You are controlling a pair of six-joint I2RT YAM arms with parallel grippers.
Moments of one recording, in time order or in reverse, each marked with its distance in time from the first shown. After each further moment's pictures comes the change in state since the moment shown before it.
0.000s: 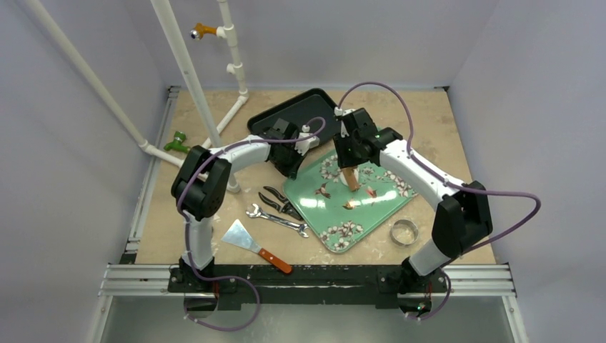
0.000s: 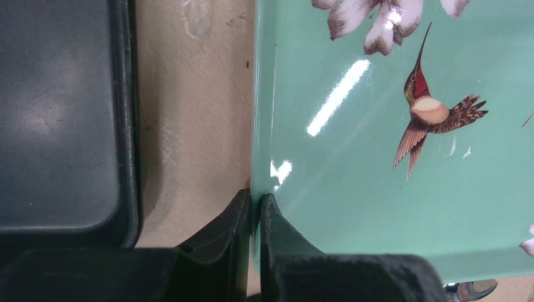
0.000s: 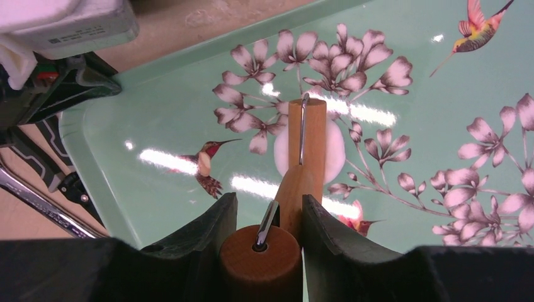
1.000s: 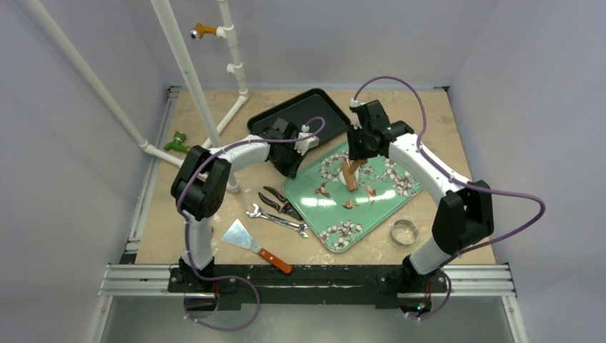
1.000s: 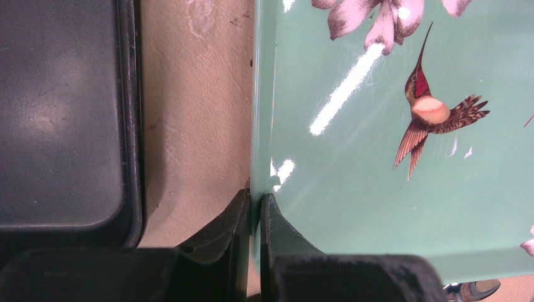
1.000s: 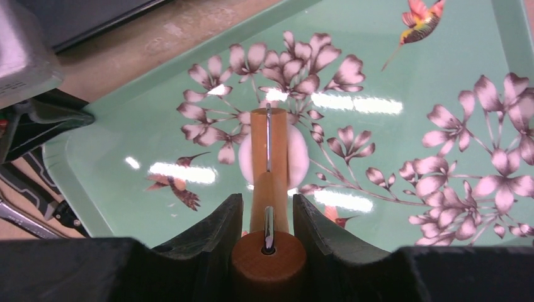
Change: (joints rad) left arm 0.008 -0.002 -0.002 0.000 -0.003 0.005; right arm -0.108 -0.010 0.039 -0.011 -0.003 0.022
